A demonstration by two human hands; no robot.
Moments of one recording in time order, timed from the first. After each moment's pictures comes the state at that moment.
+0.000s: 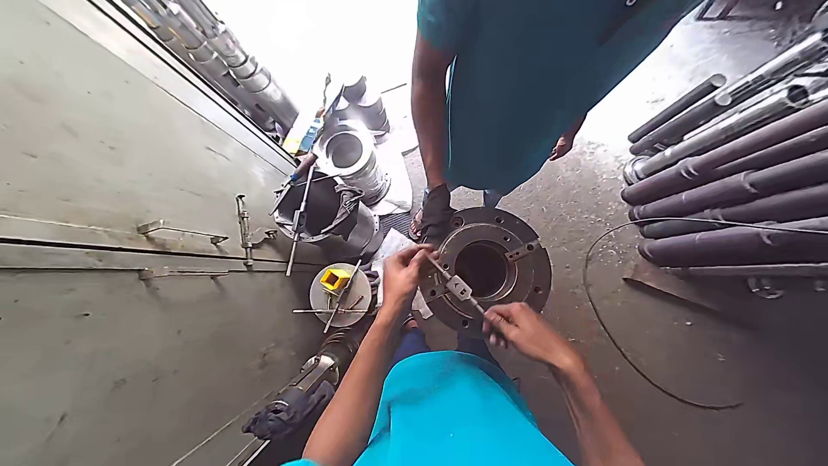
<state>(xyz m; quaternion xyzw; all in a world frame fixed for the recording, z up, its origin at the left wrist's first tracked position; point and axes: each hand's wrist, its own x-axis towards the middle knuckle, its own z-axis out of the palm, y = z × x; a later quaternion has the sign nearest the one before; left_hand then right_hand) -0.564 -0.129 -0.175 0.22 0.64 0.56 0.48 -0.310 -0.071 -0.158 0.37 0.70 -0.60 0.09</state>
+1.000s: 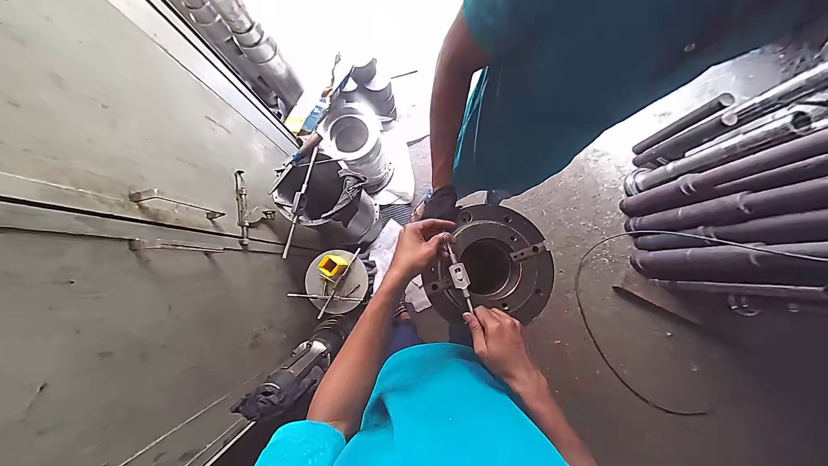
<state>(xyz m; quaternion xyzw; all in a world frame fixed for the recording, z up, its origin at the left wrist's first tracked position) -0.580 -0.101 -0.167 0.35 0.64 0.47 0.49 -0.333 -0.130 -0.169 0.40 0.87 -0.26 -0.07</state>
